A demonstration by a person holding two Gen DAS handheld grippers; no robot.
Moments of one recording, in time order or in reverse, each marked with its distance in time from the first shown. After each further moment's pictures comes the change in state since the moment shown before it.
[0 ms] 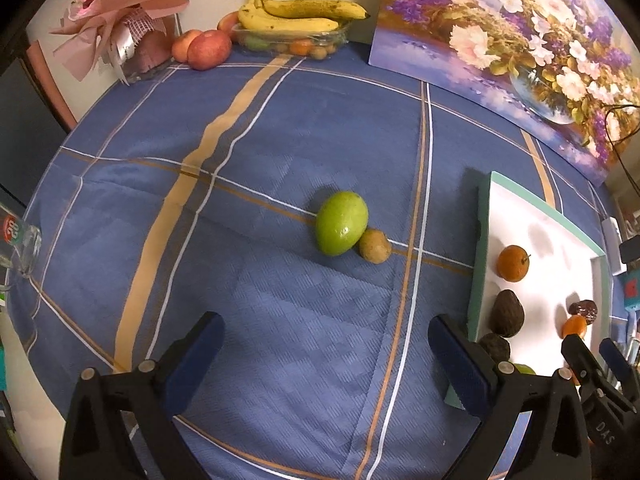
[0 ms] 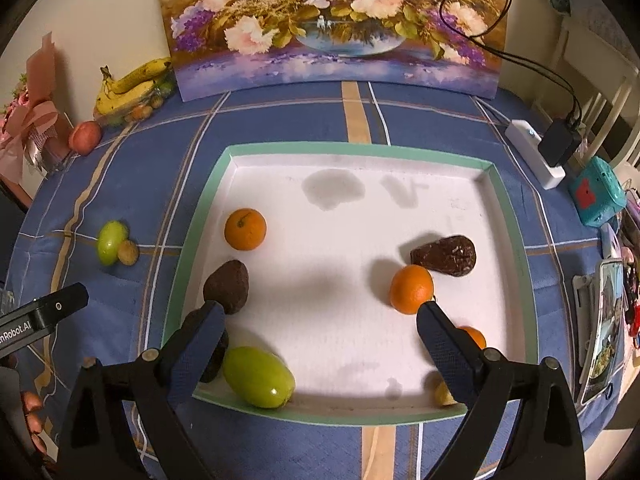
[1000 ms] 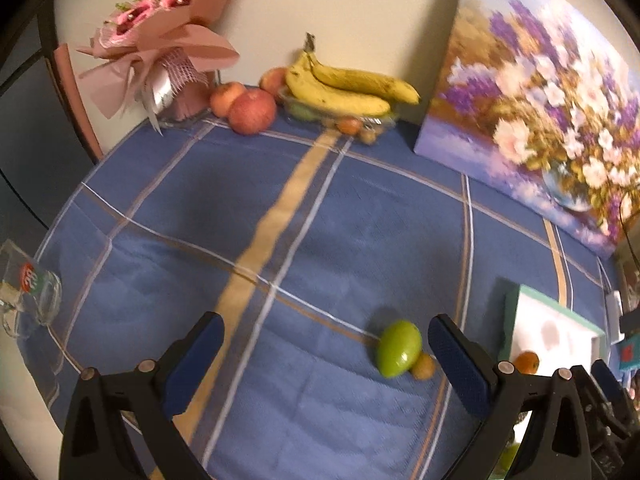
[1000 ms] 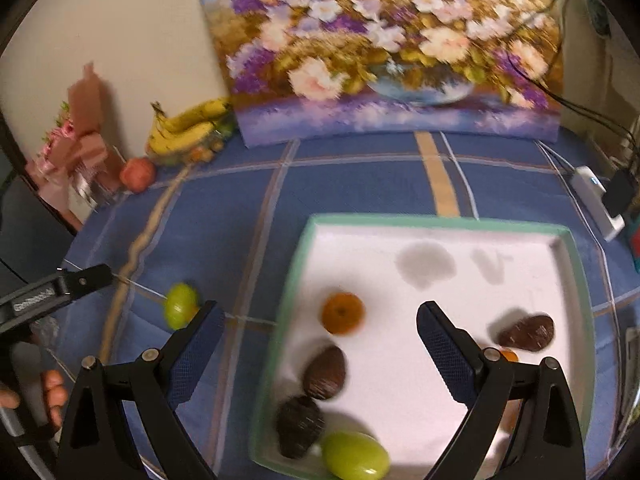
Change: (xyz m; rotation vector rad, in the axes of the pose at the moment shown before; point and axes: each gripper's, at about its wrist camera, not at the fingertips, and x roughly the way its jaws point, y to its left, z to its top) left arm -0.021 0.060 0.073 -0.084 -0.167 0.010; right arm 0.002 0.046 0.048 -0.020 -0.133 0.216
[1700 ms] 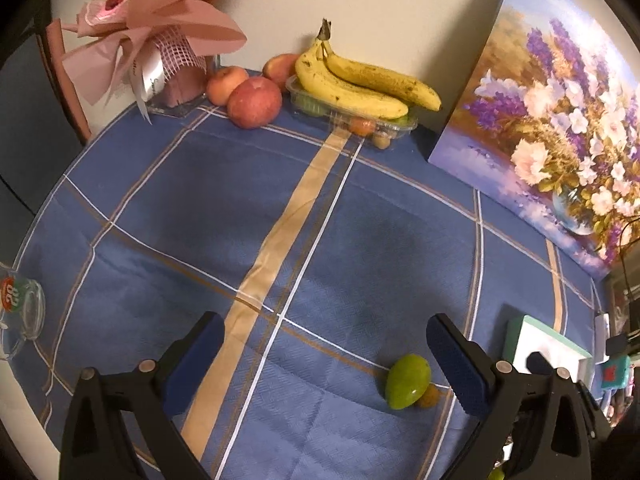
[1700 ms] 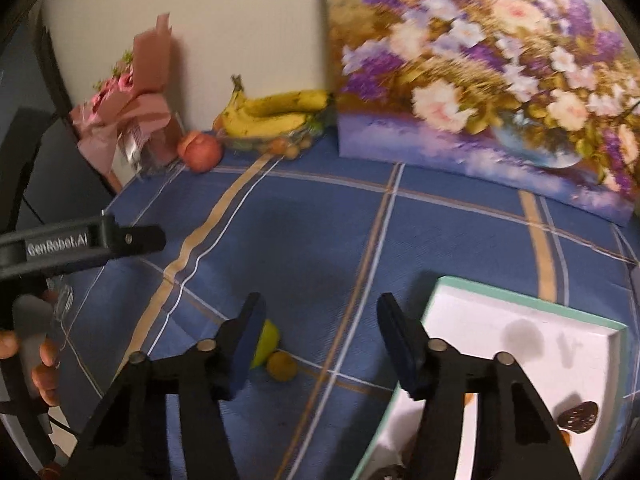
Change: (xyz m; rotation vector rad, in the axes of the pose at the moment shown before) left arm 0.032 0.022 0.035 -0.047 0.086 -0.054; right arm 0.045 0.092 0.030 -0.222 0.031 0.114
